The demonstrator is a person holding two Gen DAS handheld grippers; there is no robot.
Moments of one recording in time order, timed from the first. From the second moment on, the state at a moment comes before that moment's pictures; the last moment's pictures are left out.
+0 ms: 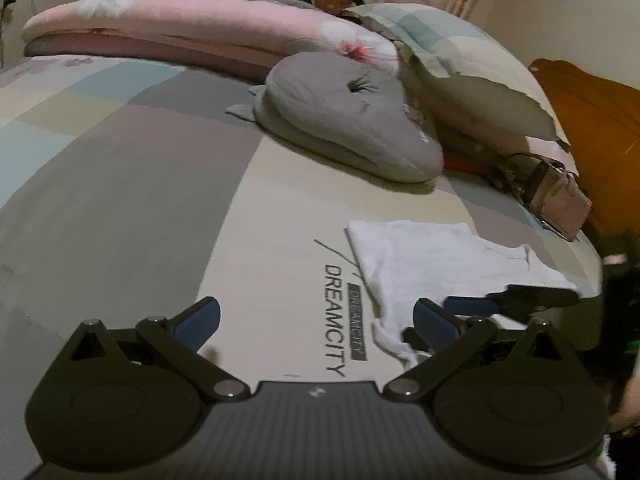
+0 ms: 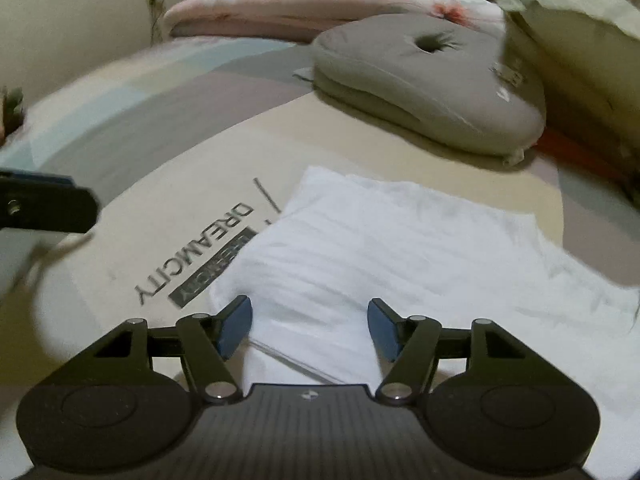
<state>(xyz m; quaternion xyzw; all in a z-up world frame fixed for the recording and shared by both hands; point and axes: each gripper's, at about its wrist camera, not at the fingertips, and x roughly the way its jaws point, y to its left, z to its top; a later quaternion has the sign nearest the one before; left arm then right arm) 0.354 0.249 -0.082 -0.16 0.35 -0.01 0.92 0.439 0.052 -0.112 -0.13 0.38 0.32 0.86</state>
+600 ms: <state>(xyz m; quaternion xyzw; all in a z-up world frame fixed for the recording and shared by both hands) 0.352 0.270 -0.085 -0.20 0.35 0.00 0.92 0.476 0.060 -0.107 -0.08 0.36 0.30 0.88</state>
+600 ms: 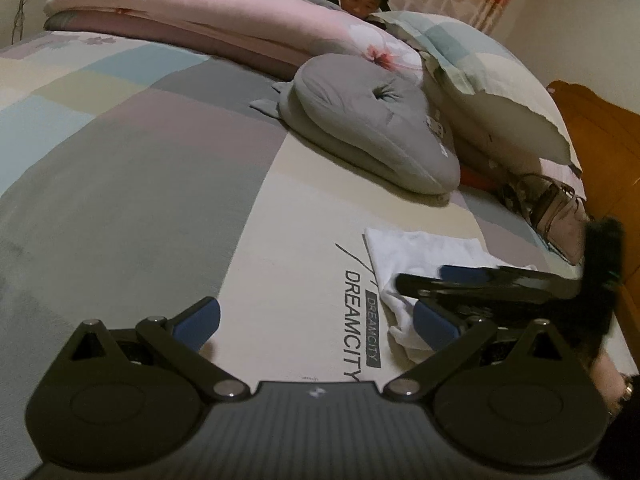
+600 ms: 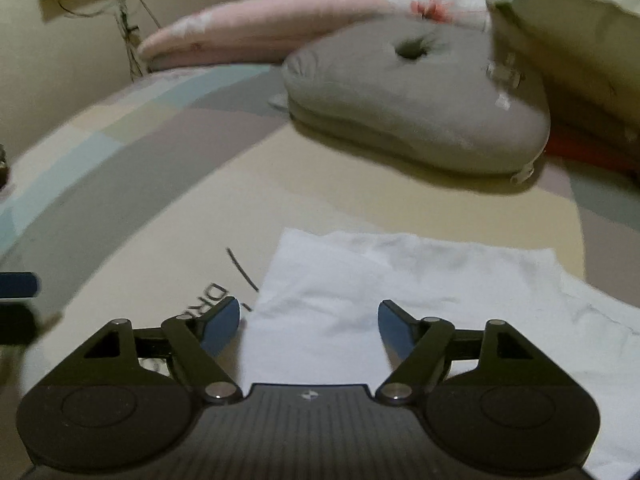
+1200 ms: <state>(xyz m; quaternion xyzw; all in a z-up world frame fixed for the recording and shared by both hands) 0.352 0.266 -0.082 -0.20 0.34 -0.01 0.92 0.491 0.074 -0.117 -0.09 0.35 0.24 0.90</state>
